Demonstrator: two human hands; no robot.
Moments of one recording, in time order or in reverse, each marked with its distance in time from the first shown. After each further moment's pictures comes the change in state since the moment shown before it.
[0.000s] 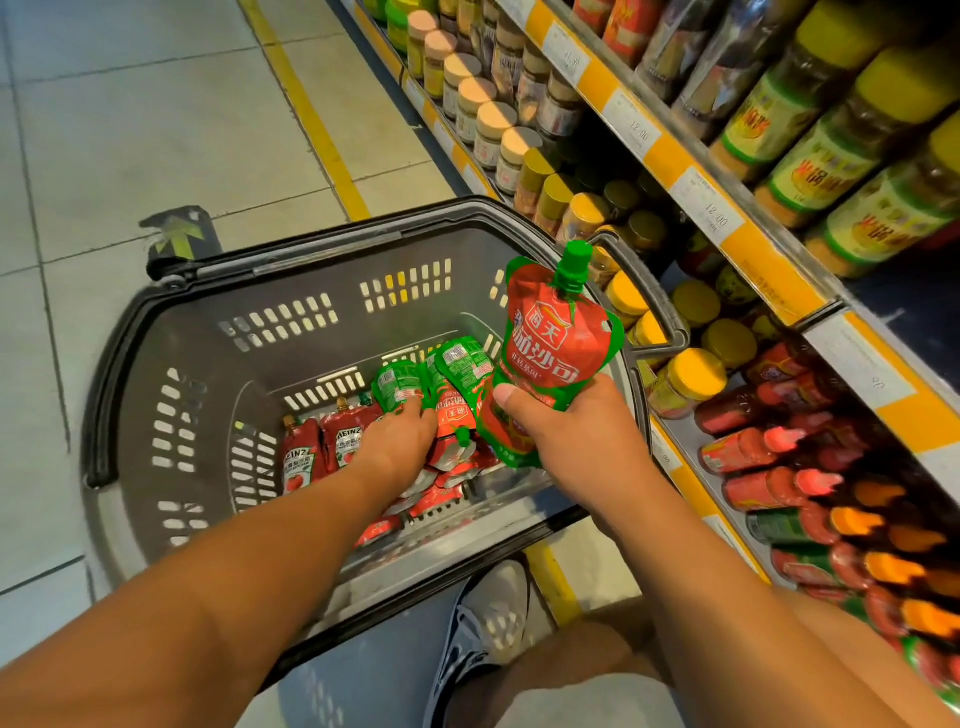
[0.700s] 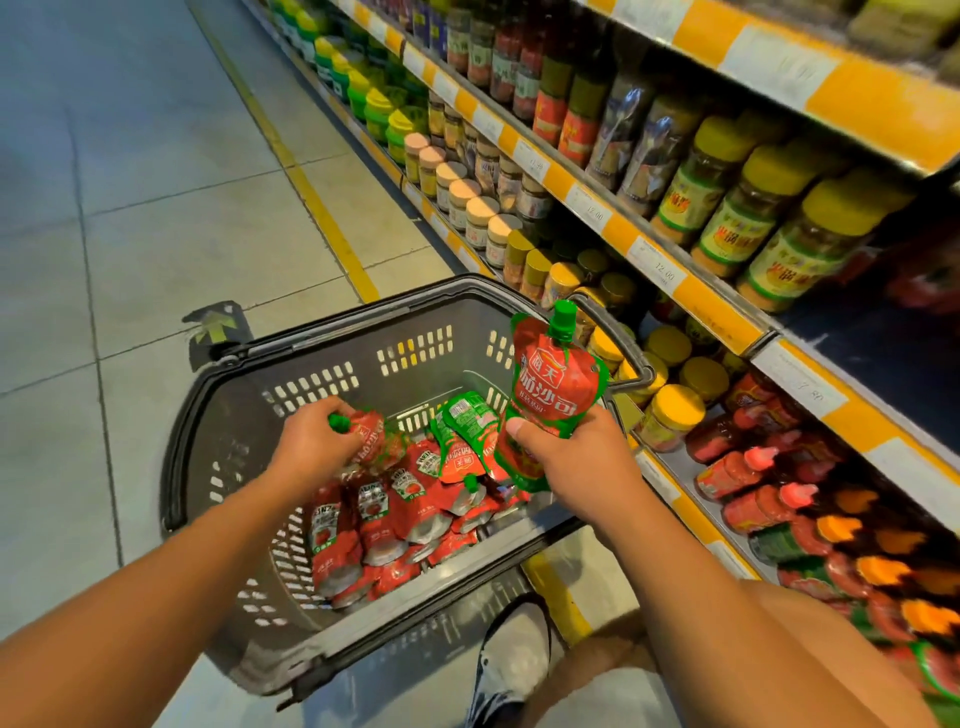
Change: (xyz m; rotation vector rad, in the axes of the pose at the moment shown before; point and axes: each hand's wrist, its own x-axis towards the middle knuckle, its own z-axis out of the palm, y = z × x) left_hand -0.060 -0.085 -0.114 -0.798 0.320 -0.376; right_hand -0.021 -0.009 -0.009 0.064 0.096 0.011
